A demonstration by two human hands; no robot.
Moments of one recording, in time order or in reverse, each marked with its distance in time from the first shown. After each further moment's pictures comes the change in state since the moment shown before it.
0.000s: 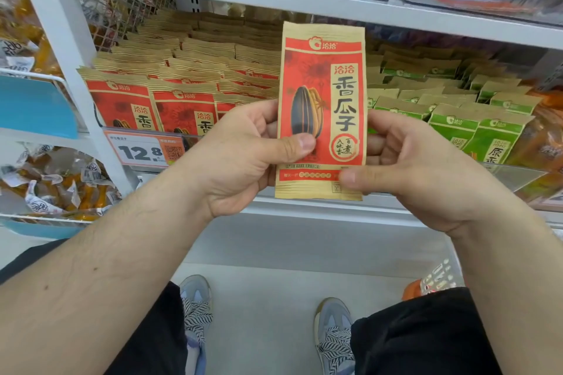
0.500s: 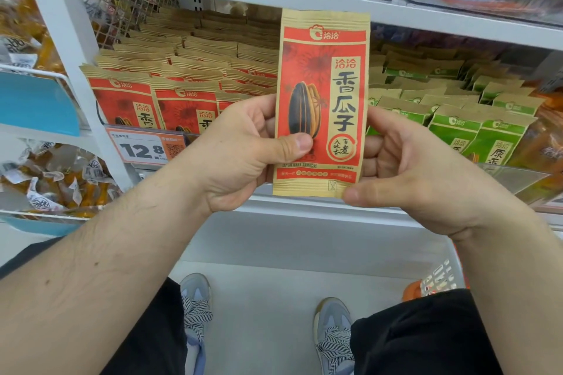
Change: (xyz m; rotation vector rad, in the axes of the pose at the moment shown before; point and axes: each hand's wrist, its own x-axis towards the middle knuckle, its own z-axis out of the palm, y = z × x) left_hand 0.002 -0.002 -0.006 0.011 -0.013 0.046; right_hand -0.002 -0.002 0.002 -0.006 -0.140 -0.047
